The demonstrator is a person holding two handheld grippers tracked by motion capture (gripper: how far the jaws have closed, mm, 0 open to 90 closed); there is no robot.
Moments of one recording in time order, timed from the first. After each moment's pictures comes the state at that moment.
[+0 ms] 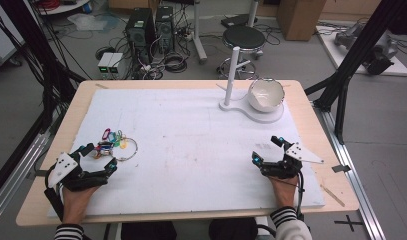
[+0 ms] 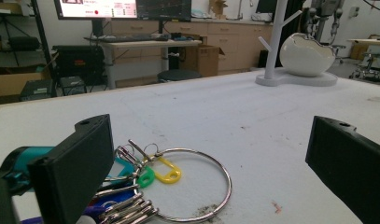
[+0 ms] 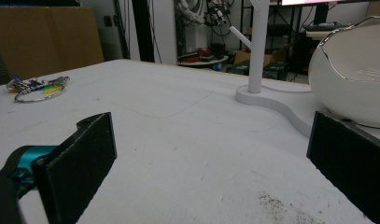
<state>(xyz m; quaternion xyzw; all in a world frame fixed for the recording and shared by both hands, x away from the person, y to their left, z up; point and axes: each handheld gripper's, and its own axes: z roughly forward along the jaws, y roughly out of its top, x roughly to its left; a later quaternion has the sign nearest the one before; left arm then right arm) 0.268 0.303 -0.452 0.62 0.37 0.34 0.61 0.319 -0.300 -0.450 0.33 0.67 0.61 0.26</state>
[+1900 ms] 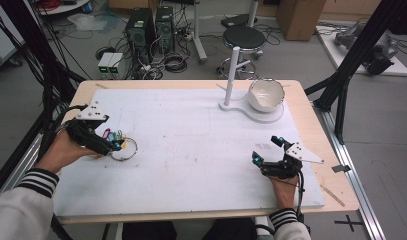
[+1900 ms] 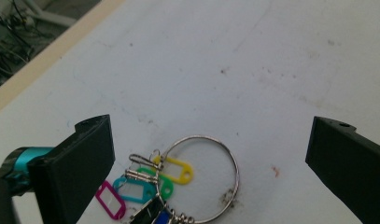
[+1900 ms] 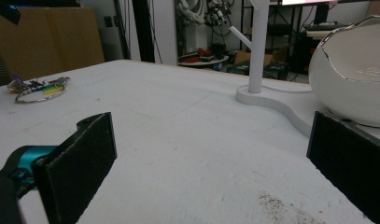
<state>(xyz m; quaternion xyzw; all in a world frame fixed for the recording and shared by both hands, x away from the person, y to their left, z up) 0.352 0.268 -0.327 0.88 0.27 0.20 0.35 0.319 -0.300 -0.450 0.34 0.67 0.61 0.26</state>
